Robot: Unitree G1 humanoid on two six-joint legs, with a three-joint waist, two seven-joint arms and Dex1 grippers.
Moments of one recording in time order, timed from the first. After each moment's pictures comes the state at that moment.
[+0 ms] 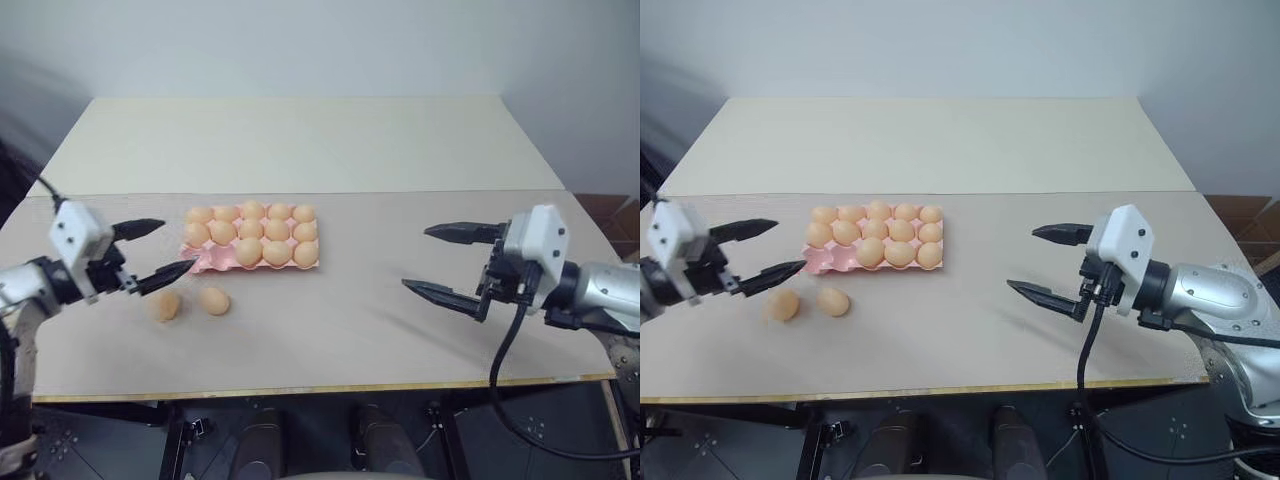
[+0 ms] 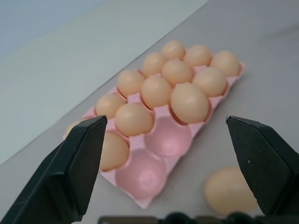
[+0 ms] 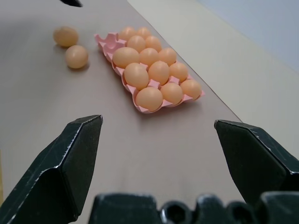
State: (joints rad) left arm -0.01 0.89 0.50 -0.16 -0.50 0.33 -1.13; right arm -0.19 -0.88 -0.22 -0.56 0.64 0.52 0.90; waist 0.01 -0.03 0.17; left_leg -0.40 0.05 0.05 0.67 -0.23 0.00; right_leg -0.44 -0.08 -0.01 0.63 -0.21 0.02
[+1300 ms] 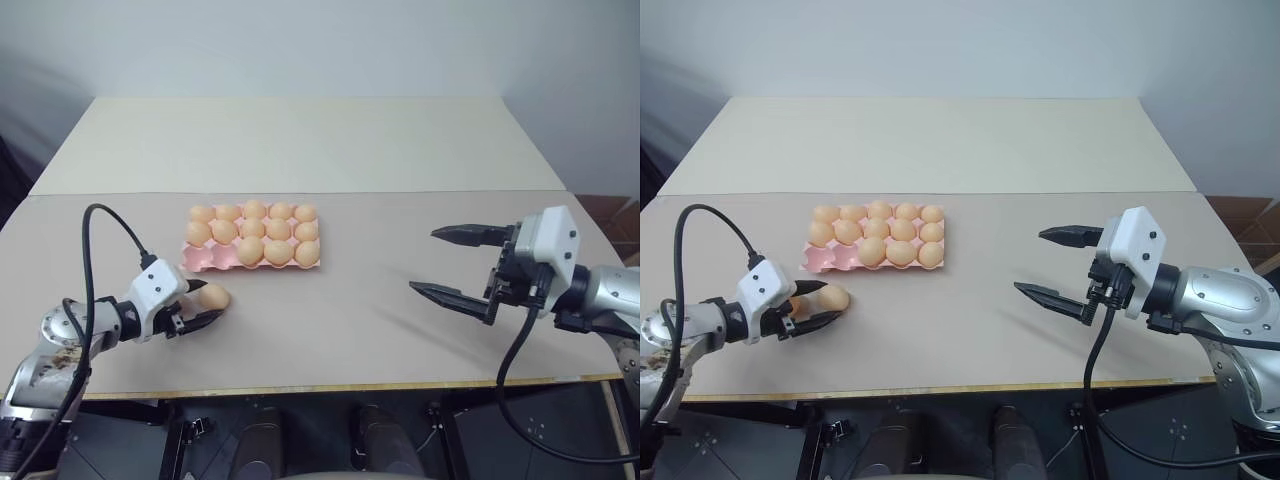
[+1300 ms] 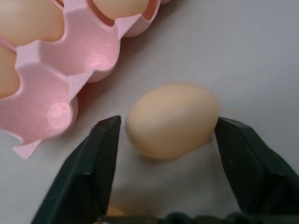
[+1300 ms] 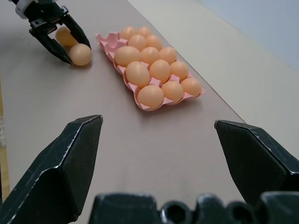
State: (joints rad) left arm -0.02 0.86 0.14 -0.16 -0.25 0.33 -0.95; right arm -0.14 -0.88 -0.27 -0.58 0.65 0.51 0.91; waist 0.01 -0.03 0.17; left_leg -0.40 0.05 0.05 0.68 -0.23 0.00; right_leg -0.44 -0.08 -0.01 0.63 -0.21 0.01
